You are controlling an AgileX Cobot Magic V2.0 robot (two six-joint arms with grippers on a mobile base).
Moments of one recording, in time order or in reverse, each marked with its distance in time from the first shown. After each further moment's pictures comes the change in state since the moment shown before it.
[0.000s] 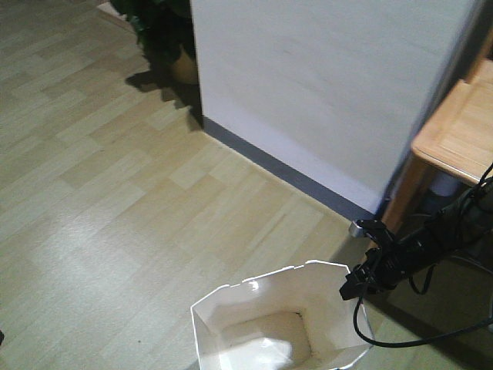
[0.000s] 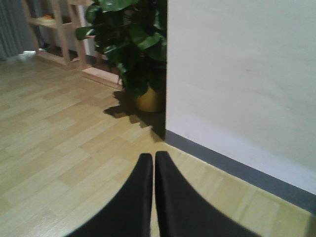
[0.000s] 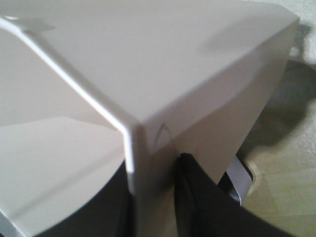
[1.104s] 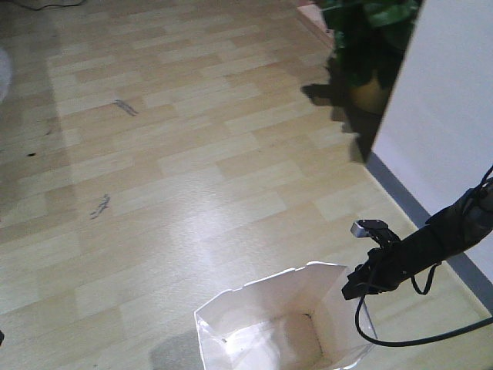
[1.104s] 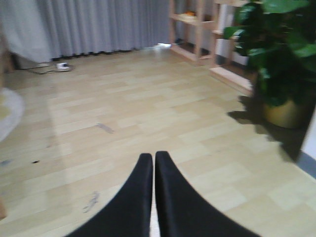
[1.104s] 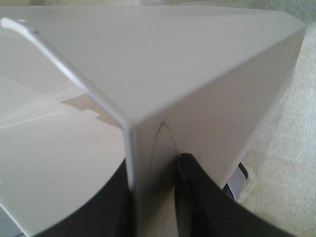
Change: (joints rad) left arm 0.000 0.000 0.000 0.000 0.000 0.000; right arm -0.001 0.000 0.000 -0.003 -0.016 -0.003
